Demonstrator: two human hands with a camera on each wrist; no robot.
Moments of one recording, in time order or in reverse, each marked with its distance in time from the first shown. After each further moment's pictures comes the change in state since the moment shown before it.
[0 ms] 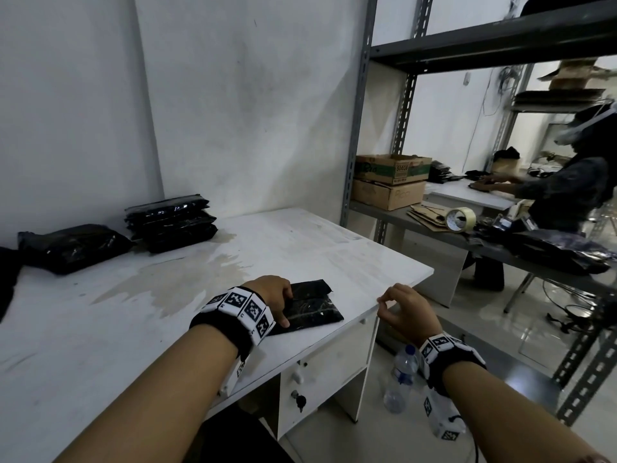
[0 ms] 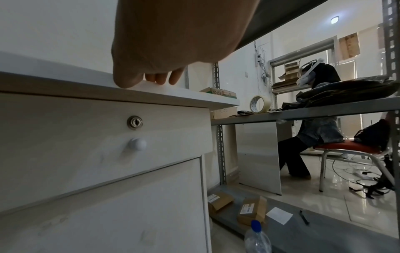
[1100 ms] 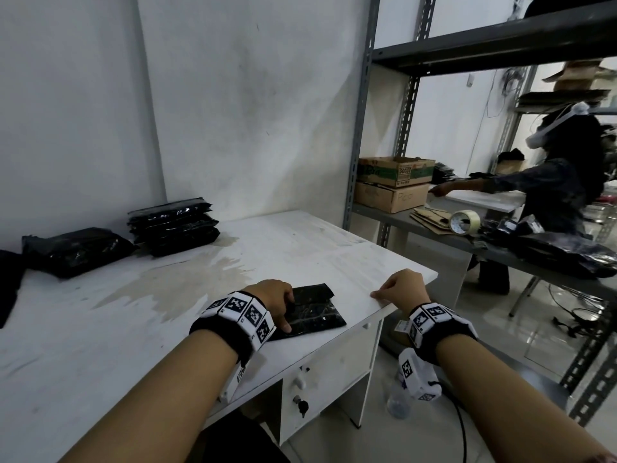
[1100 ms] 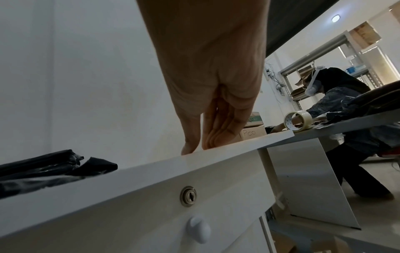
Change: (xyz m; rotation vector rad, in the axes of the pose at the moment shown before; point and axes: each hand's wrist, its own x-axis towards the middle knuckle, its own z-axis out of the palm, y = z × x) left_hand 0.003 -0.003 0.002 -0.028 0.001 -0.004; right_hand 0.067 -0.019 -0.009 0.047 -0.268 0.720
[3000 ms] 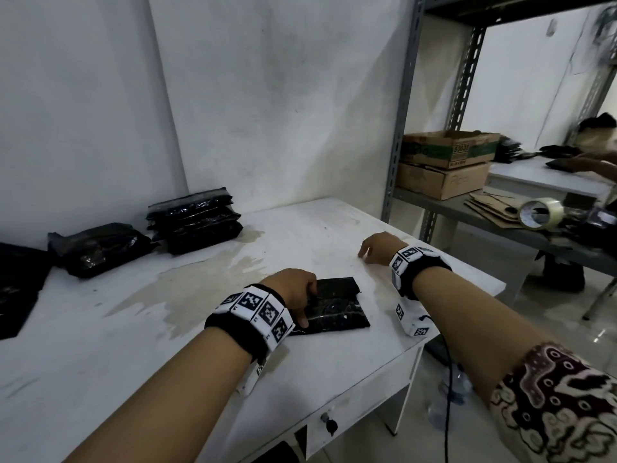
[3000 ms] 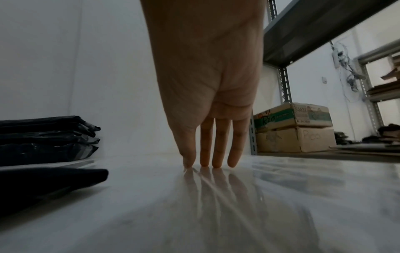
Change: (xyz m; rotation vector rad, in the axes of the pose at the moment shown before) left_hand 0.054 -0.012 -0.026 0.006 -0.008 -0.048; right_hand 0.137 -0.100 0.059 -0.517 -0.344 -0.459
